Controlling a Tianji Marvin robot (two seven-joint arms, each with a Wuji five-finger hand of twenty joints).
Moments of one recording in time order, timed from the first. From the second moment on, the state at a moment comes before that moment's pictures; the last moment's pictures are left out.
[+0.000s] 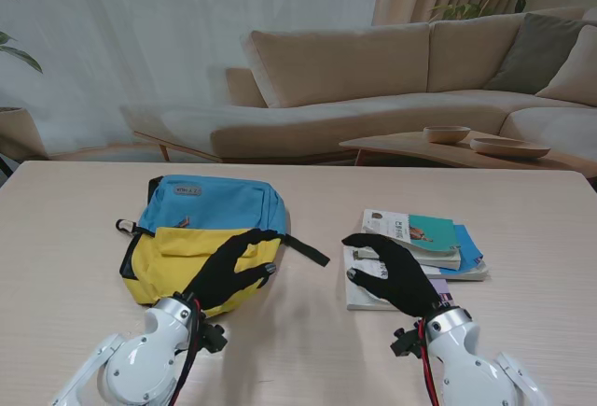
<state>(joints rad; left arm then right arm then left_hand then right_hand) 1.77 -1.13 -1.21 -1.85 0.31 0.05 -0.01 -1.93 -1.13 1.36 -1.90 -0.41 -0.13 -0.08 0.69 -0.20 0.31 -0.05 0.19 -0.14 0.43 0.27 0.21 0.06 0.16 0.29 0.05 0.18 0.06 0.41 -0.08 0.30 0.09 0.39 0.28 -0.45 1.00 0.01 0.37 -0.07 0.60 0.40 0.40 -0.02 0.62 0.32 0.26 -0.03 0.46 0.31 0.01 0.18 0.96 0.33</state>
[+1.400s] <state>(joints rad) 1.80 -1.11 -1.26 -1.88 0.30 -0.01 -0.03 -1.19 -1.04 1.09 -1.24 -0.76 0.20 0.31 0.70 -0.20 0.31 -0.05 0.21 -0.14 0.44 0.28 0.22 0.07 0.17 0.30 0.05 0.18 0.06 0.41 -0.08 0.29 0.09 0.40 0.43 -0.76 1.10 -0.10 0.17 -0.22 0.49 0.41 0.24 -0.10 0.51 0.29 0.22 -0.08 0.27 0.22 -0.01 0.12 0.83 0.18</state>
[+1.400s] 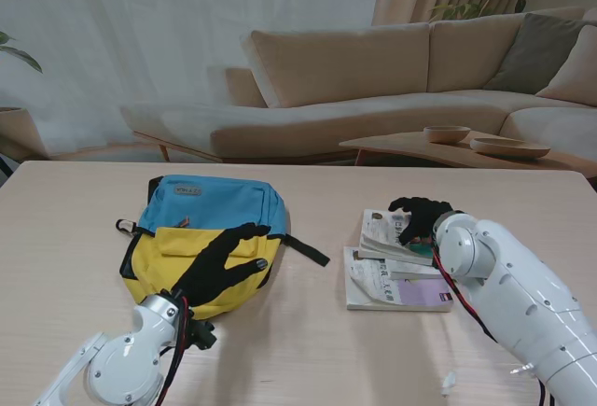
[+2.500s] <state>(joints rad) 1.80 -1.11 -1.26 -1.88 0.31 -0.02 -0.02 -1.02 -1.03 0.92 -1.04 -0.68 0.19 0.32 0.70 -0.20 0.31 -0.05 0.21 -0.14 0.43 0.28 0.22 0.07 0.17 0.30 0.05 0.18 0.06 0.41 -0.08 0.29 0.09 0.40 0.39 -0.89 1.10 -0.16 0.17 -0.13 0.13 0.66 0.21 -0.03 0.76 0.42 0.24 -0.05 0.48 0.32 0.00 0.17 0.82 0.18</state>
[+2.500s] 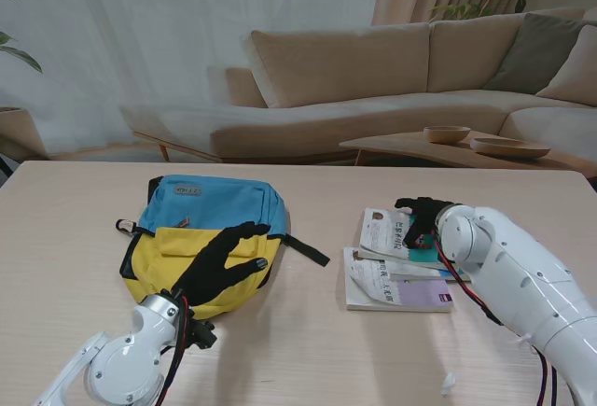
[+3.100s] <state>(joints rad) 1.80 -1.12 -1.26 -1.88 0.32 -0.03 -0.01 -1.04 -1.06 0.92 -1.00 -0.68 0.13 0.11 0.70 -0.20 0.31 -0.05 0.21 -0.14 0.43 0.28 0.22 0.07 0.17 0.30 0.05 0.18 0.06 0.41 -0.08 0.29 0.09 0.40 0.68 -0.98 1.32 -0.28 0.50 -0.07 0.73 0.43 0.62 -0.05 1.11 0.93 0.56 -0.01 1.17 0.55 0.13 0.27 1.00 0.26</state>
